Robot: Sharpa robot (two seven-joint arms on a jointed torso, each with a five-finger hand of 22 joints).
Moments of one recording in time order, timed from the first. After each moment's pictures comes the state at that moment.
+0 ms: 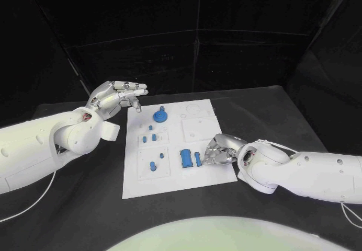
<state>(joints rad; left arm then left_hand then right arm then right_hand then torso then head) 1.23 -0.81 -0.13 1.38 -0.05 -0.07 0.47 1.25 0.01 0.29 -0.20 0.04 1.02 0.18 0.09 0.07 1.02 0.11 0.26 0.07 1.12 0.03 0.80 0.57 0.17 1.18 0.13 0.61 0.65 1.03 -0.94 -0.18 1.77 -1.32 -0.46 -0.38 1.25 -0.05 0.13 -0.03 0.16 1.08 0.05 0.32 0.37 1.43 -0.02 1.30 1.31 1.47 -0.09 1.46 1.31 0.09 1.44 0.01 1.30 1.13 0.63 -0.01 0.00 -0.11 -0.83</state>
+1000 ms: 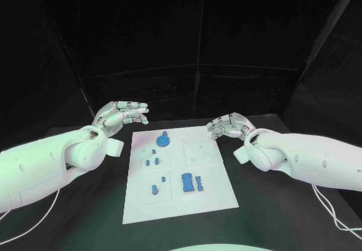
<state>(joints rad) 1.23 -0.74 -0.13 1.26 -0.04 -0.10 0.48 1.25 0.01 0.28 -0.18 0.04 1.01 0.18 0.09 0.07 1.01 0.14 0.22 0.06 0.93 0.09 0.51 0.39 0.16 0.92 0.17 0.38 0.51 1.15 -0.84 -0.14 1.37 -0.40 -0.42 0.27 1.29 -0.02 0.36 -0.15 0.21 0.92 0.18 0.20 0.28 0.89 0.13 0.38 0.50 1.00 0.09 0.41 0.46 0.17 0.92 0.16 0.47 0.33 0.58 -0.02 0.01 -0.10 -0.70</state>
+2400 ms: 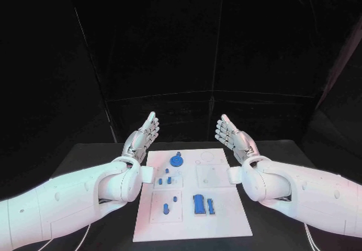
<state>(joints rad) 1.06 -0.77 -0.01 1.53 0.03 -0.61 0.52 0.42 0.00 0.05 0.00 0.00 0.31 0.01 0.01 0.00 0.29 0.01 0.01 0.00 0.27 0.02 0.01 0.02 0.04 0.16 0.09 0.00 0.03 1.05 -0.77 -0.01 1.54 -0.05 -0.64 0.47 0.43 0.00 0.13 -0.01 0.02 0.35 0.02 0.01 0.01 0.36 0.01 0.01 0.00 0.39 0.00 0.01 0.00 0.05 0.36 0.03 0.04 0.01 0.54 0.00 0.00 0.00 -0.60</state>
